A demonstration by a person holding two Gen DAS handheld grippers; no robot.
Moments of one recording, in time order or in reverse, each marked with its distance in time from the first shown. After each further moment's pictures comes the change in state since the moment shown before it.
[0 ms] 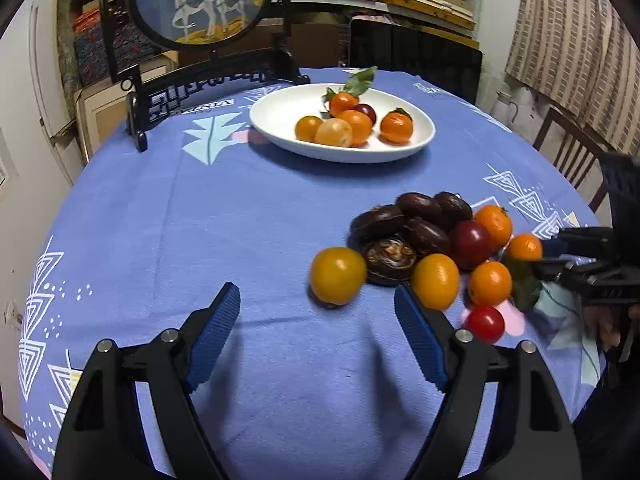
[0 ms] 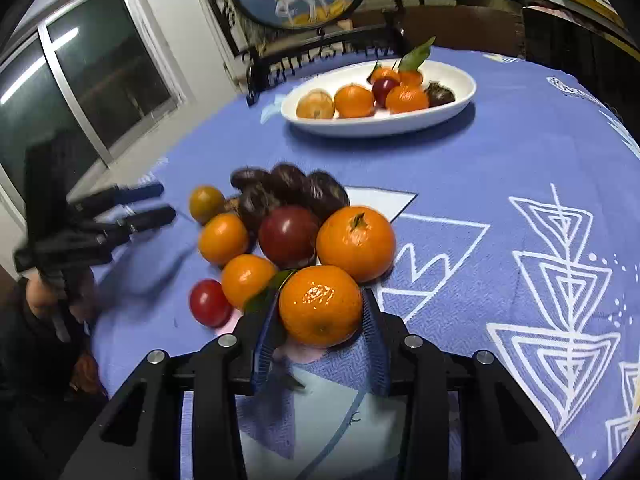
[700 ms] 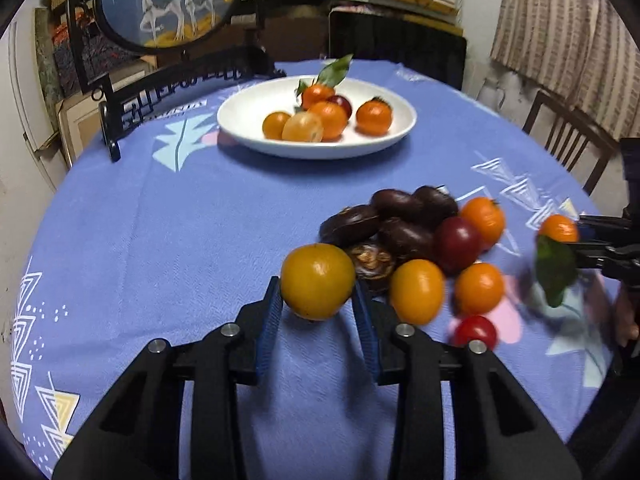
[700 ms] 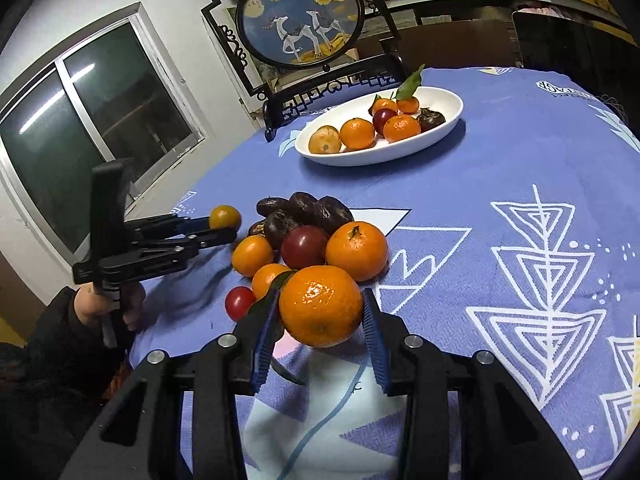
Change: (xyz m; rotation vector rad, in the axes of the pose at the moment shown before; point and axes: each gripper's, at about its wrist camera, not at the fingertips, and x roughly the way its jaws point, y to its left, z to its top) left arm 0.015 -0.018 0.010 0.047 0.020 -0.037; right arm -0.032 -0.011 -0.010 0.039 -0.083 0.081
